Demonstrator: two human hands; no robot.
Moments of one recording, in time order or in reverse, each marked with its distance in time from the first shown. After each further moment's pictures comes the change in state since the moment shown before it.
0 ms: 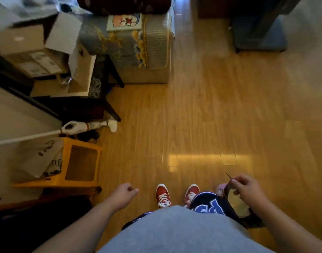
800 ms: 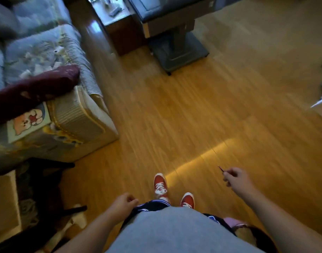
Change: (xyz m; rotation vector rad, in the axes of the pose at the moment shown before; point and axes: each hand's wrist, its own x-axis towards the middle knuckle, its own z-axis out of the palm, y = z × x) left_hand 0.176 0.473 -0.097 0.426 -0.128 0.225; right_hand 0.263 -0.096 -0.234 0.373 0.257 0.185
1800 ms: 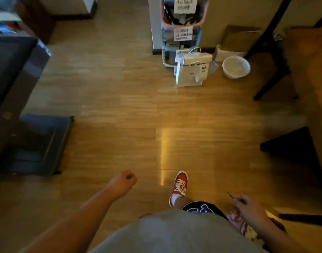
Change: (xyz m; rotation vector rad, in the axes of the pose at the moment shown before) left_hand 0.199 0.649 0.011 0.750 -0.329 0.653; right_hand 0.081 0.084 -0.181 0.698 0.495 0.753
